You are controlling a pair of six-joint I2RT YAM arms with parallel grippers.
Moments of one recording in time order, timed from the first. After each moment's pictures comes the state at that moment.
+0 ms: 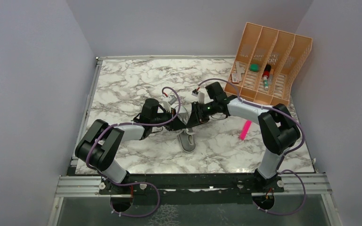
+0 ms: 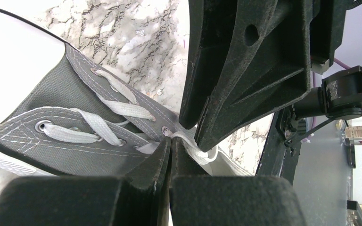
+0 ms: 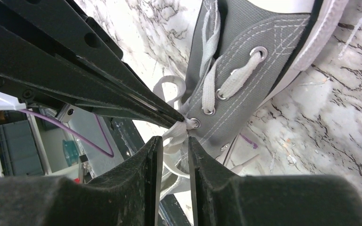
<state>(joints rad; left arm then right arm) -0.48 1.57 0.58 0.53 0.74 -0.44 0.54 1.80 1.11 -0.26 -0.80 0.37</state>
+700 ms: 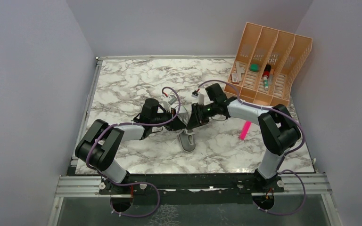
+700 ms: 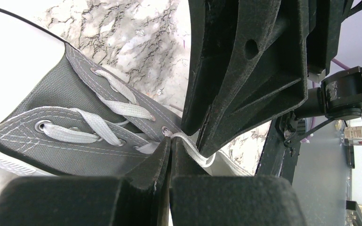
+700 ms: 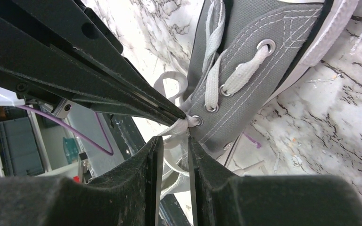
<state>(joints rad) -0.48 1.57 0.58 0.53 0.74 -0.44 0.54 1.79 1.08 -0.23 -0.81 0.37</state>
